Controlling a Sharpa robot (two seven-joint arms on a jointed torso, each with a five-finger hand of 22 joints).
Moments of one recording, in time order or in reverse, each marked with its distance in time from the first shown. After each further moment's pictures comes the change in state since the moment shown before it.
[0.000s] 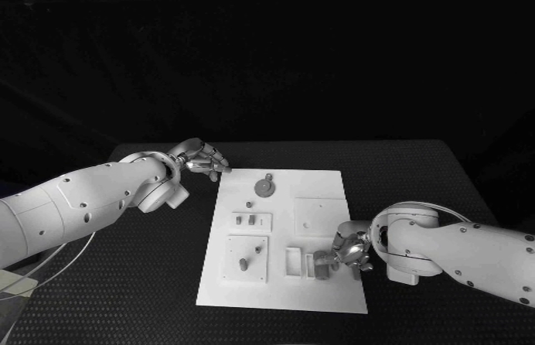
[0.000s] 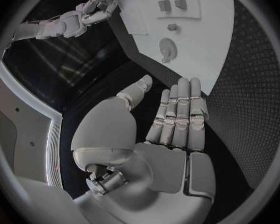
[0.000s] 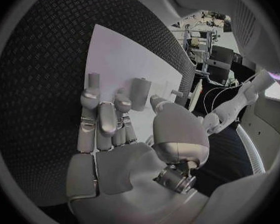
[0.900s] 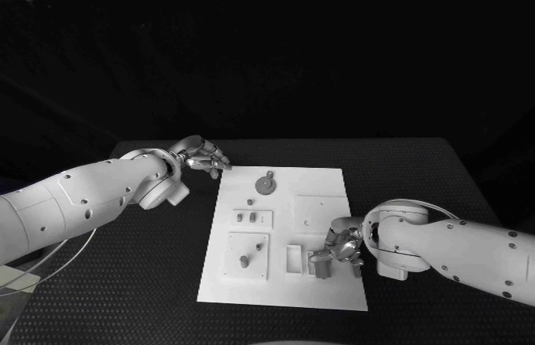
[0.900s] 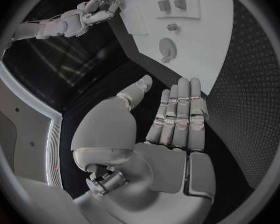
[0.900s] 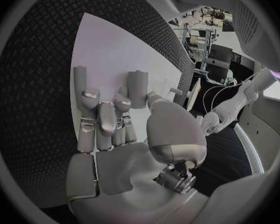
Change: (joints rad) left arm 0.000 -0.003 0.000 0.001 0.000 0.000 0.000; left_hand 0.000 0.000 -0.002 0.002 0.000 0.000 0.000 0.000 -0.001 0.000 0.000 0.000 -0.001 0.004 0.004 -0.004 0.003 0.000 0.000 0.000 0.000 -0.001; right arm -0.016 0.052 0.006 -0.044 0.005 -0.024 0.016; right_hand 0.191 0.077 -0.075 -0.055 -0.001 0.009 0.002 -0.012 -0.016 -0.011 0.005 0.009 -0.023 -0.012 -0.001 -0.004 -0.006 -0.001 -0.012 0.001 -0.004 0.000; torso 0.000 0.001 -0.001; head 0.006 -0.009
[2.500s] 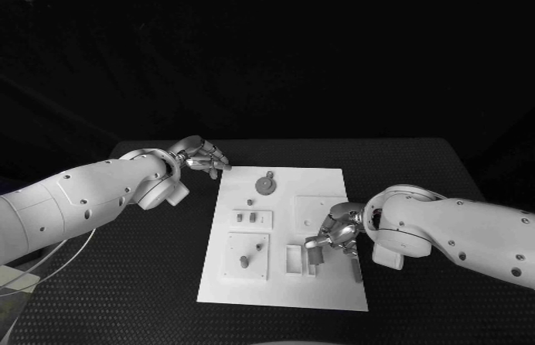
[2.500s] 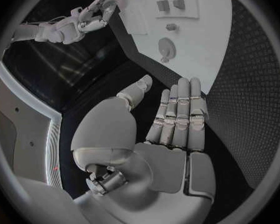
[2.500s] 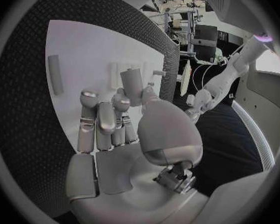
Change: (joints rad) left arm 0.000 -0.003 0.000 -0.001 0.000 0.001 -0.002; left_hand 0.000 0.000 0.000 0.000 0.000 0.000 0.000 0.000 -0.001 0.000 0.000 0.000 -0.002 0.000 0.000 -0.004 0.005 0.000 0.000 0.000 0.000 0.000; right arm 0.079 -0.006 -0.006 0.024 0.248 -0.049 -0.016; right_hand 0.142 0.088 -0.138 -0.013 -0.003 0.036 -0.018 -0.043 -0.018 -0.019 0.012 0.008 -0.038 -0.005 0.005 -0.008 -0.007 -0.010 -0.005 0.010 -0.008 0.000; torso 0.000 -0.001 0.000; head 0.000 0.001
